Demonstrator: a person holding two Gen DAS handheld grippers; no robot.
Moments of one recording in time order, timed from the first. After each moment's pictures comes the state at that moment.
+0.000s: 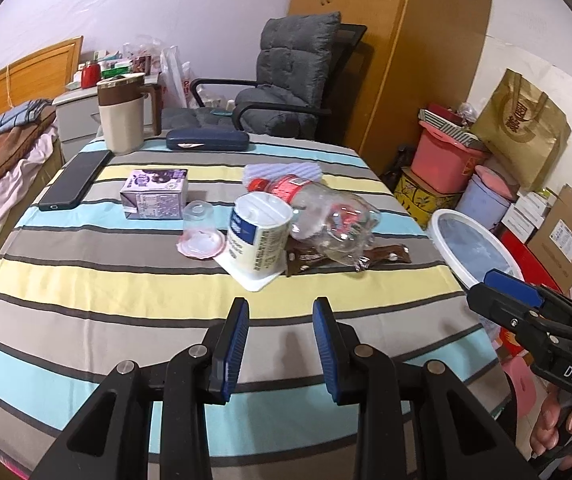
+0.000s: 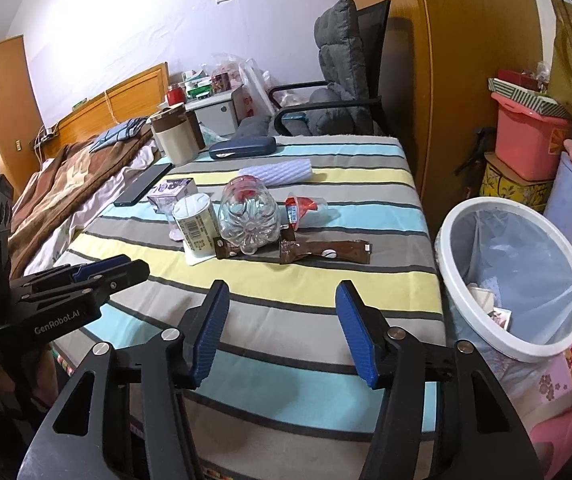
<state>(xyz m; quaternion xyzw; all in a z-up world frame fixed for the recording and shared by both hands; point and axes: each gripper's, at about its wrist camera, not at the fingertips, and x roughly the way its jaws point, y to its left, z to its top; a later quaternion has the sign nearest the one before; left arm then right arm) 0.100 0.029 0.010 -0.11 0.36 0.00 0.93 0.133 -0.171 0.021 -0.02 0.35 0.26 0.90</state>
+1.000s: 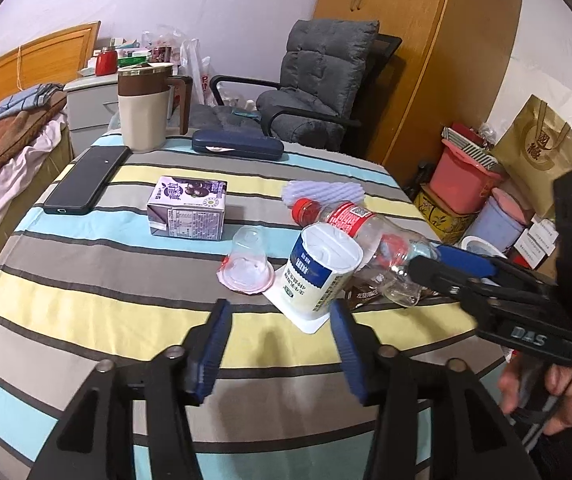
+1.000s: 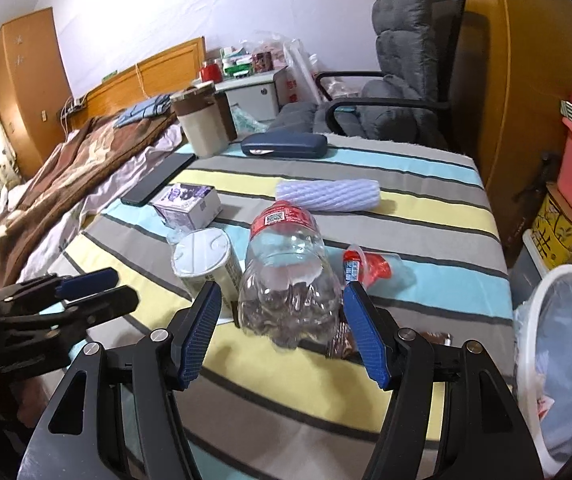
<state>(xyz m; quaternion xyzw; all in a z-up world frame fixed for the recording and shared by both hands) 0.129 0.082 0.004 -0.14 0.36 0.01 0.92 0.201 -0.112 0.010 -0.06 0.36 0.34 0.86</state>
